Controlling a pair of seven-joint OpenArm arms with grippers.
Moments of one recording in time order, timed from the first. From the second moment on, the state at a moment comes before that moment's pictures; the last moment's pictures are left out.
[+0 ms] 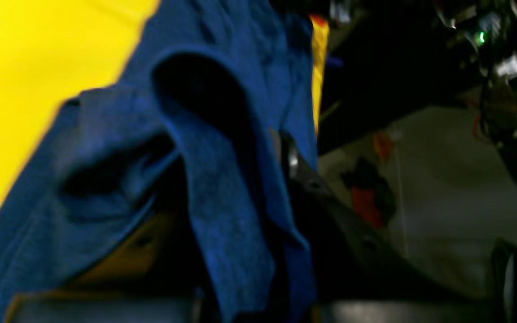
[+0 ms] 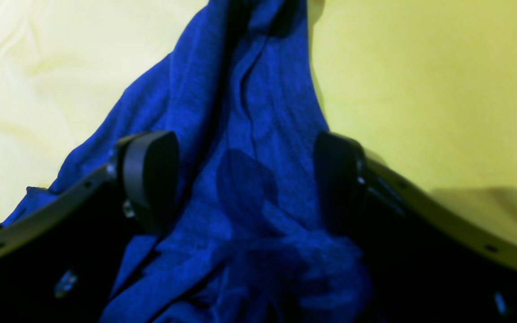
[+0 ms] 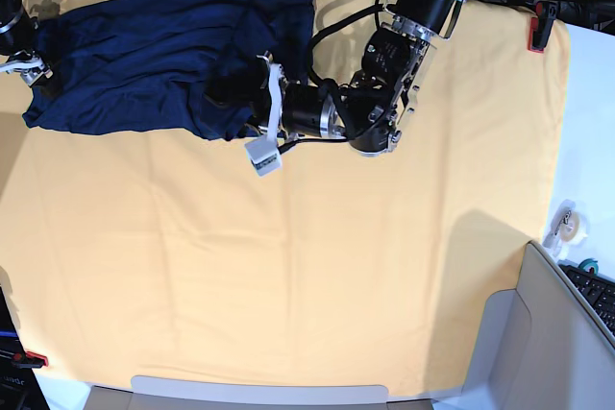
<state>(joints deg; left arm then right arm) -9.4 -0.5 21.4 82.8 -59.2 -39.0 64.6 -20.5 18.3 49.3 90.5 55.4 15.7 -56.3</state>
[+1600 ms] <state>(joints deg) -11.3 -1.6 17.9 90.2 -59.8 -38.9 62.1 -20.1 17.9 49.2 87.8 56.0 15.9 -54.6</state>
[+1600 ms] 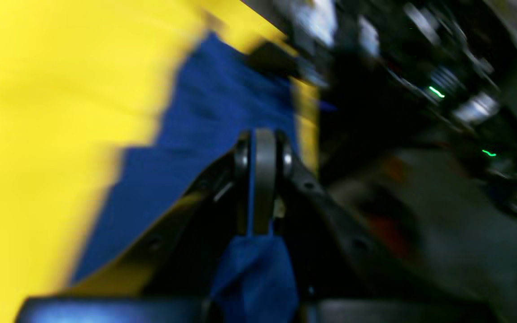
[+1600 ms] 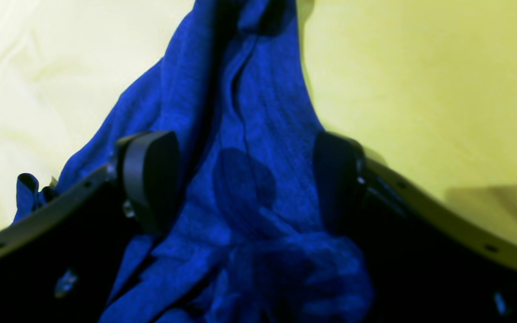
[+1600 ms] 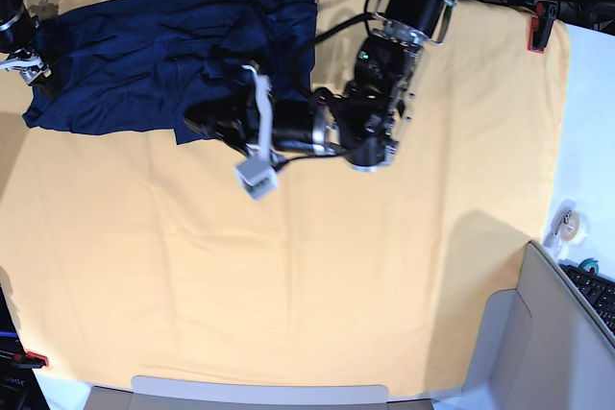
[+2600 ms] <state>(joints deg) 2.6 -14.9 20.3 96.6 -46.4 -25.8 55.5 -19.3 16.9 49.4 87.8 56.0 16.1 -54.2</state>
